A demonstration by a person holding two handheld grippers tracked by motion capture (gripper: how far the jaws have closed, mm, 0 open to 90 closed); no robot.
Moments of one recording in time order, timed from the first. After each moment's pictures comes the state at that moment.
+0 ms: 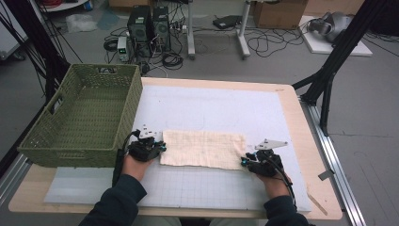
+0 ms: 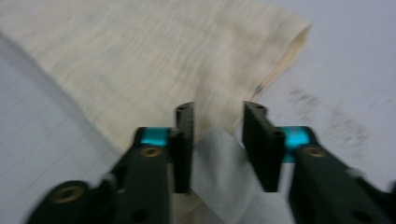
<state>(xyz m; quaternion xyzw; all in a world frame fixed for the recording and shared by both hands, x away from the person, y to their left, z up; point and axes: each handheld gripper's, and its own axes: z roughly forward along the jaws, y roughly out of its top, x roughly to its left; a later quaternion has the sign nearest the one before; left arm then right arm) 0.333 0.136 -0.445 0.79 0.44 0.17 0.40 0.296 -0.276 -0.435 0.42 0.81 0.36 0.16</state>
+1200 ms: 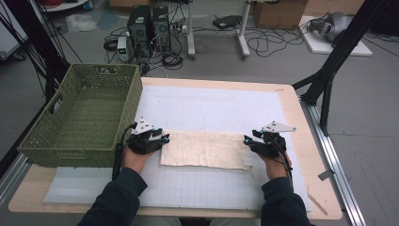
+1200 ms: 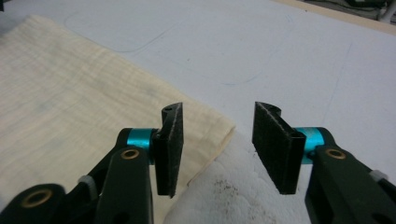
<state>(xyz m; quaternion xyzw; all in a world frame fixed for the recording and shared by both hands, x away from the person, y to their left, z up) 0.348 0.141 -0.437 0.76 0.38 0.19 0.49 0.337 -0.290 -0.414 0.42 0.77 0.42 0.22</state>
